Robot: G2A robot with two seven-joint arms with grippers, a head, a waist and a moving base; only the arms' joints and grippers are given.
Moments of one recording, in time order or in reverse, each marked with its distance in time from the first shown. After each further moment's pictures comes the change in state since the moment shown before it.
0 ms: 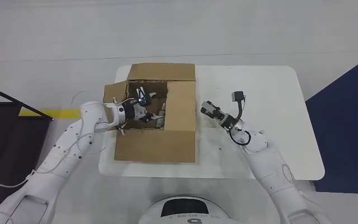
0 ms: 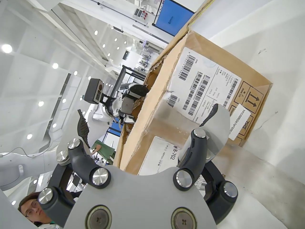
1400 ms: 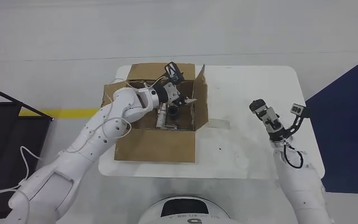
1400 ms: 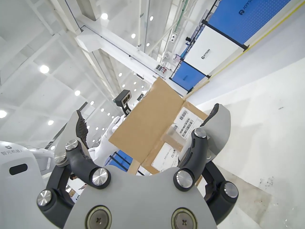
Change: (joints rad) left arm -0.243 -0.183 0.203 0.067 -0.343 0.264 -0.112; right arm -0.225 0.086 0.402 -0.080 0.364 -0.341 0.167
